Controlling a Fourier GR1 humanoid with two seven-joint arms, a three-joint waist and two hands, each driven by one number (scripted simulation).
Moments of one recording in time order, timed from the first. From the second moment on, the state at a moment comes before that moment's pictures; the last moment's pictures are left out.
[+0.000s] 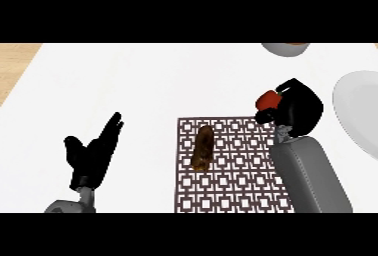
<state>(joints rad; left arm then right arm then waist) -0.04 0.16 -0.16 -1.47 0.16 0.11 0.18 -0.49 -0.08 0.10 -1.35 1.23 -0.20 1.05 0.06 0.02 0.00</state>
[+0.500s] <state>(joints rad) -0.06 0.16 -0.17 -1.46 0.15 0.10 0.19 -0.79 -0.15 -0.13 -1.13 1.55 -0.33 1.12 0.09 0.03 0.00</state>
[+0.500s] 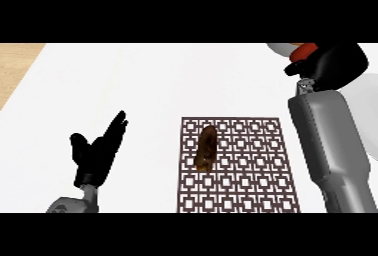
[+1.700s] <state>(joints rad) -0.02 0.16 -0.14 -1.47 0.16 0.10 0.20 -0.69 -0.29 -0.65 -0.87 1.76 -0.95 1.03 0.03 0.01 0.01</state>
